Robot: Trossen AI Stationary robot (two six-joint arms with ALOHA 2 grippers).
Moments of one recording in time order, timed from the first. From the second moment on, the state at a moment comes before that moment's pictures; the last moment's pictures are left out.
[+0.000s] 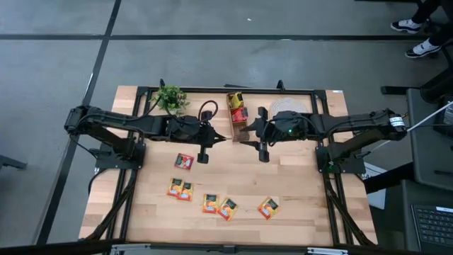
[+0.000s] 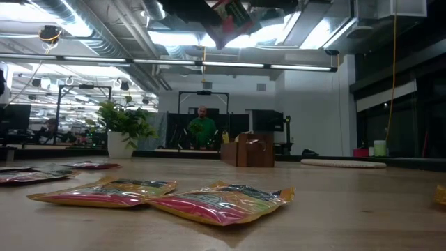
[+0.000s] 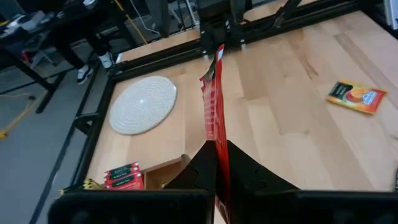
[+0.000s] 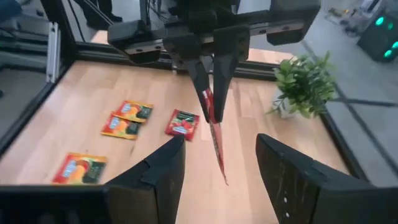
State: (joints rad) left arm -0.04 1.33 1.08 -0.23 -0.19 0.26; right arm 0.07 1.30 1.15 -0.26 0.12 -0.09
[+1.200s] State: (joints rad) left arm -0.04 1.34 1.08 -0.21 -0.36 0.35; right arm 0.05 1.38 1.15 -0.19 0.20 -0.40
